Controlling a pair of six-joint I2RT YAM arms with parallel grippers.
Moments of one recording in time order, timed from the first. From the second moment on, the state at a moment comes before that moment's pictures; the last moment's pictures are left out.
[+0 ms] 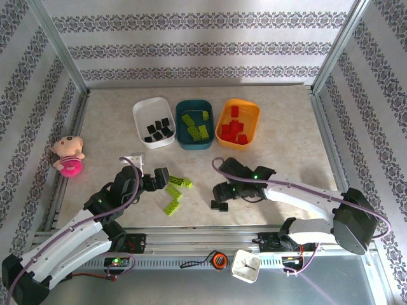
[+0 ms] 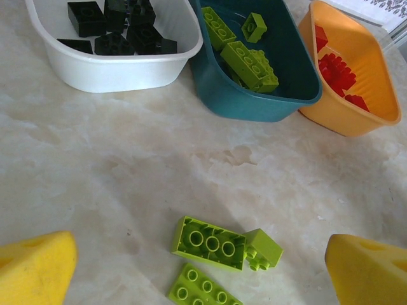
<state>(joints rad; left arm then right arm) -0.63 0.62 0.45 -0.41 -0.24 -0.63 0.92 1.25 0.75 -0.72 -0.03 0.58</state>
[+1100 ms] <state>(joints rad) -0.62 0.63 0.44 -0.41 -0.24 -0.64 1.04 1.48 0.81 -0.76 0.03 0.53</state>
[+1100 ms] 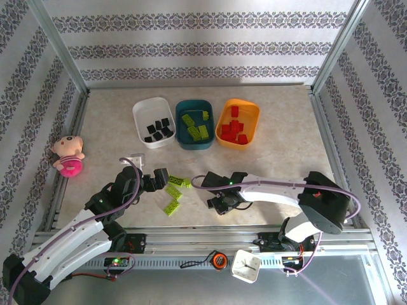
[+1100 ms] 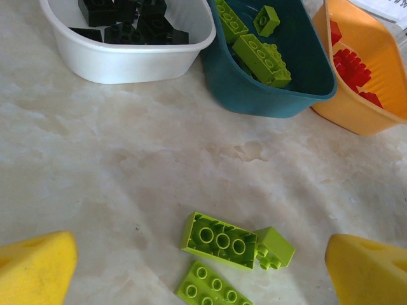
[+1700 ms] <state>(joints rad) -0.61 0.62 0.49 -0.48 -0.28 -0.64 0.85 1.72 1.50 -0.57 0.00 0.33</state>
